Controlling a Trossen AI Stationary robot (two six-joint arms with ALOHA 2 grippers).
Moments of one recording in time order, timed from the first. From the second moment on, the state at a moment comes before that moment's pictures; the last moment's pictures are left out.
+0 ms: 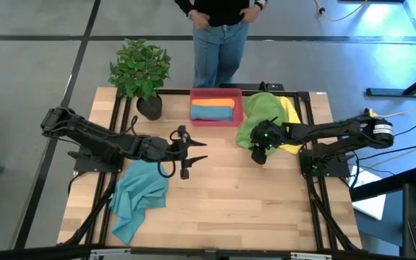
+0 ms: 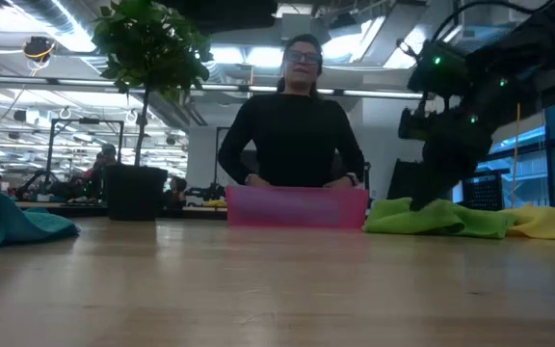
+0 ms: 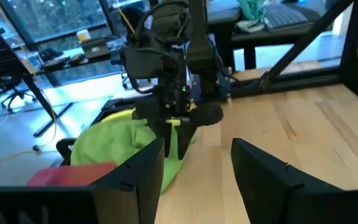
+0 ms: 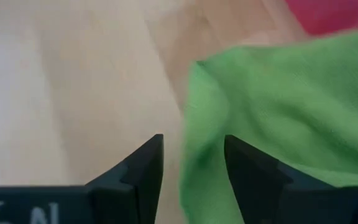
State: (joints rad) left arm -0.21 1.30 0.80 0.30 -0.40 0.13; right arm -0.25 1.27 0.48 -0.16 -0.02 0.16
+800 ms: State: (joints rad) left arm -0.17 1.44 0.80 0.30 -0.18 -0.16; right arm -0.09 1.39 0.48 0.24 -0.13 0.00
